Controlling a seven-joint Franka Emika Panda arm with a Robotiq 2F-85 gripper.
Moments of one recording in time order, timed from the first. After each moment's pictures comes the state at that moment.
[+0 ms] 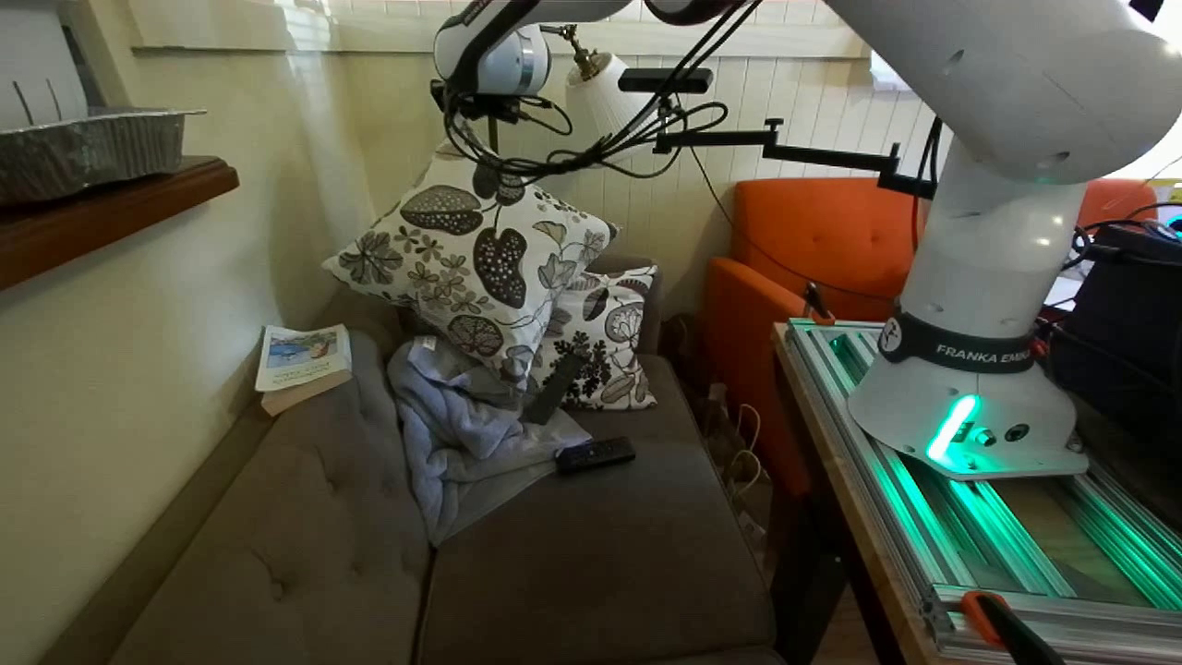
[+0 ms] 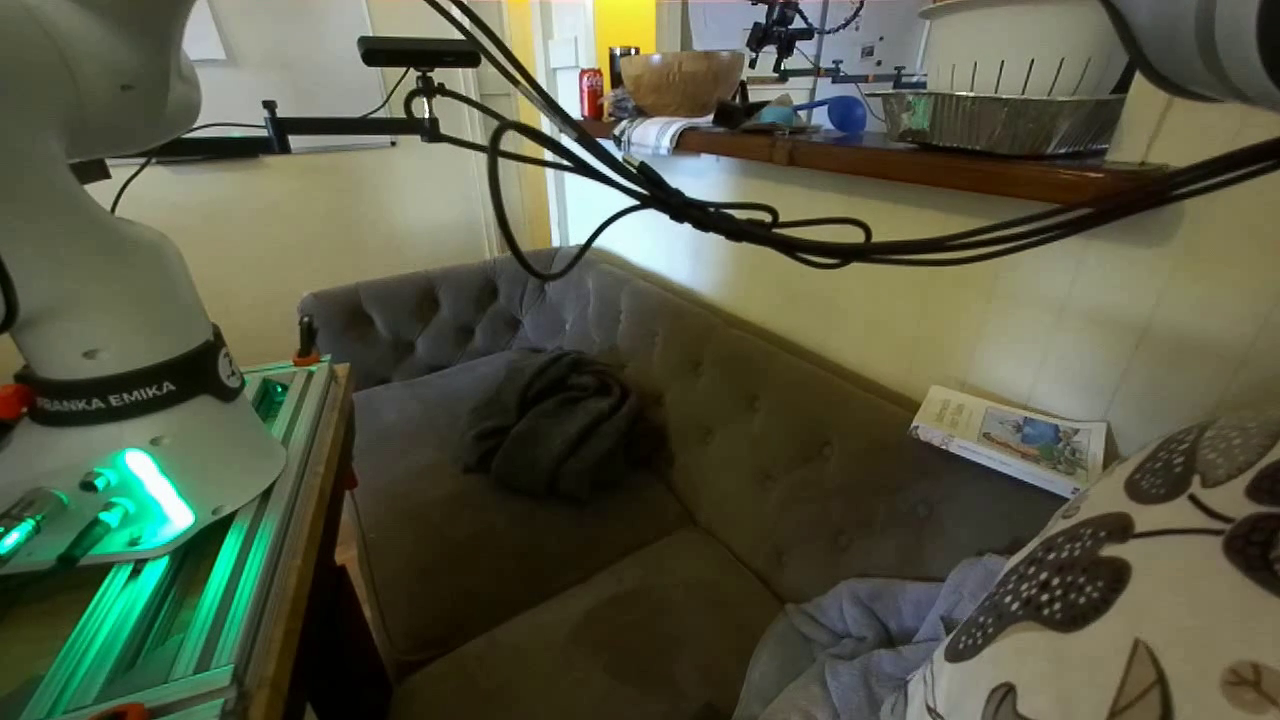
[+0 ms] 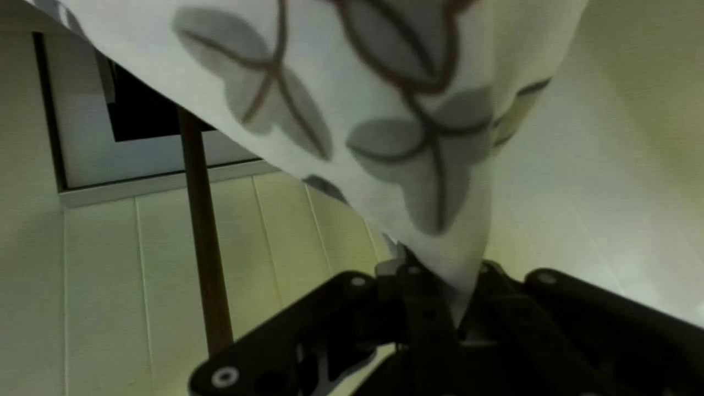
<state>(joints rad) -0.43 0.92 -0.34 -1.14 0.35 2.90 0.33</state>
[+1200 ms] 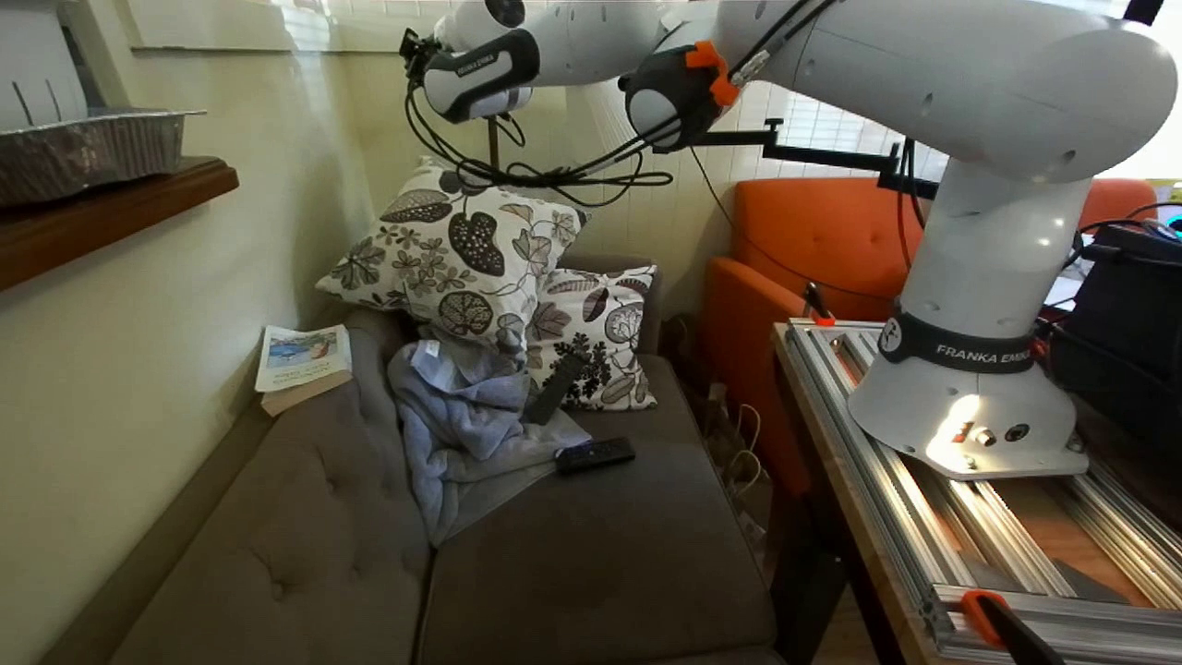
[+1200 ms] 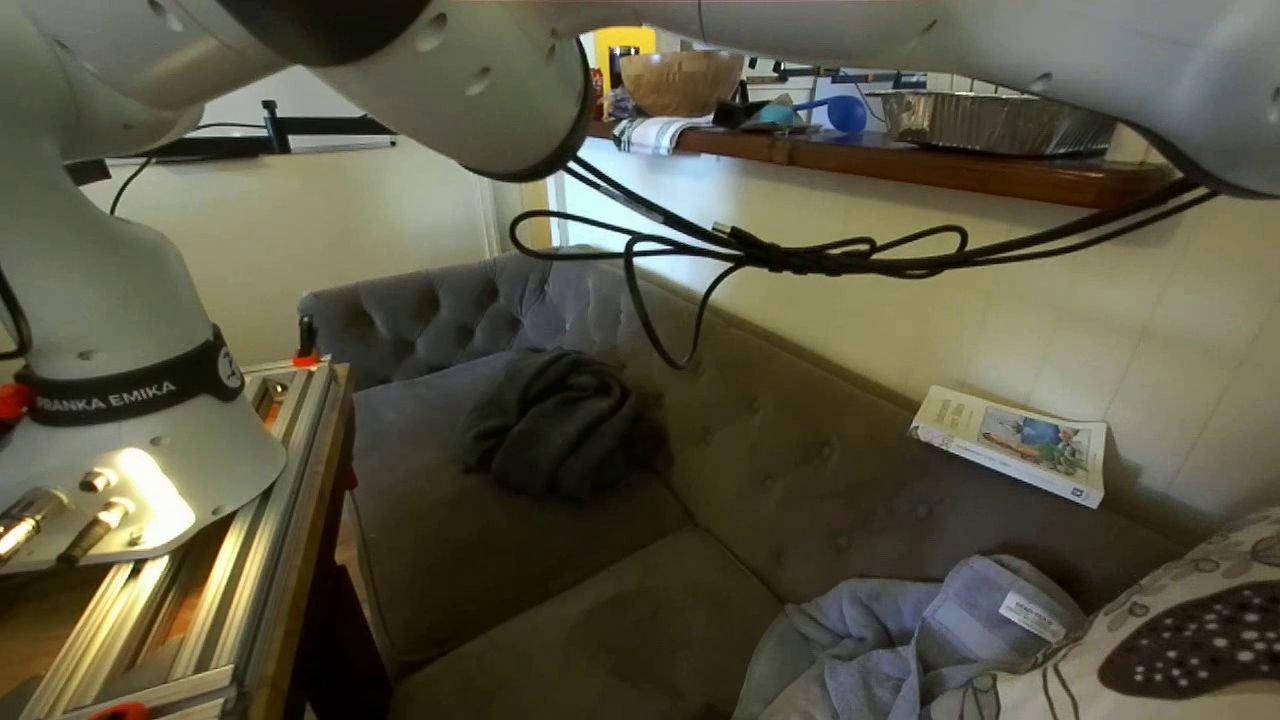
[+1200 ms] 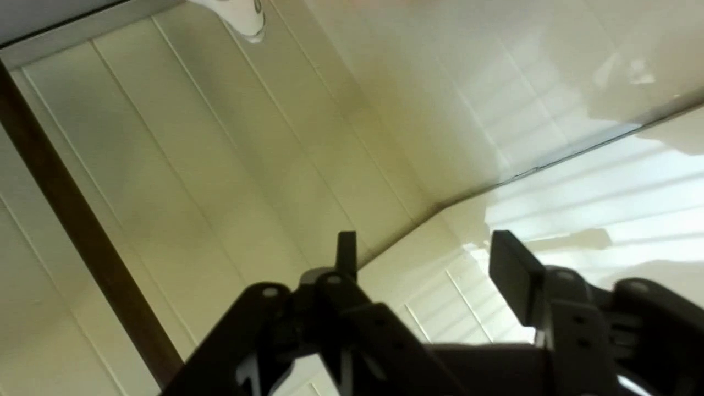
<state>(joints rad) -0.48 1.28 -0.49 -0.57 0.35 3.09 0.72</state>
